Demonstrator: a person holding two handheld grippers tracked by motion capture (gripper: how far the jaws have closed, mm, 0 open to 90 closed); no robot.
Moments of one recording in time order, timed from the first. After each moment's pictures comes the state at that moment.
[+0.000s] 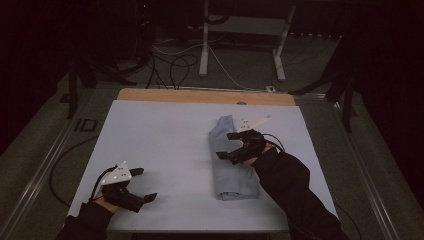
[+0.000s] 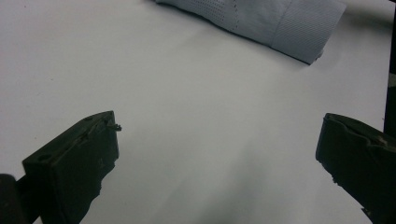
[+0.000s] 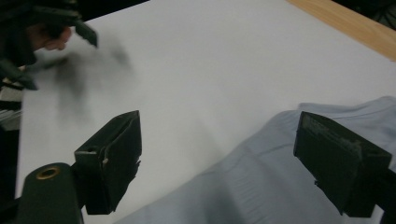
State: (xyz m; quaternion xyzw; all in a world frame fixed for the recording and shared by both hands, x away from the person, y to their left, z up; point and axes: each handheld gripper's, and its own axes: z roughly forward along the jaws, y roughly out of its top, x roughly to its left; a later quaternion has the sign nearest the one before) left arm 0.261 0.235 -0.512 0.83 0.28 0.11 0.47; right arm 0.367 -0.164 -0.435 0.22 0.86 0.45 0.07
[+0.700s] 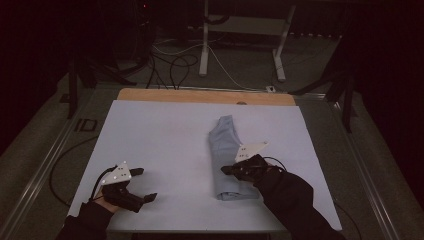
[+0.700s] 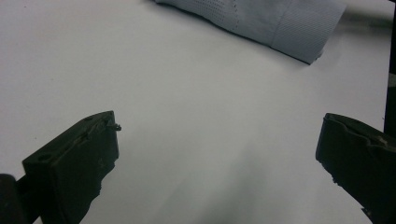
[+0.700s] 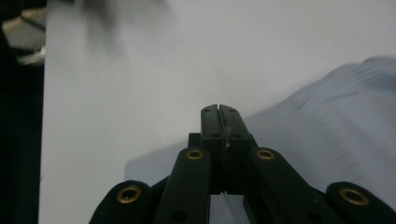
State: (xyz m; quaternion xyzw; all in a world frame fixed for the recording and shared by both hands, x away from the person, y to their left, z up) left arm 0.261 0.235 -0.513 0.83 0.28 0.11 0.47; right arm 0.317 -0.169 -0.468 0.15 0.90 0.41 0.08
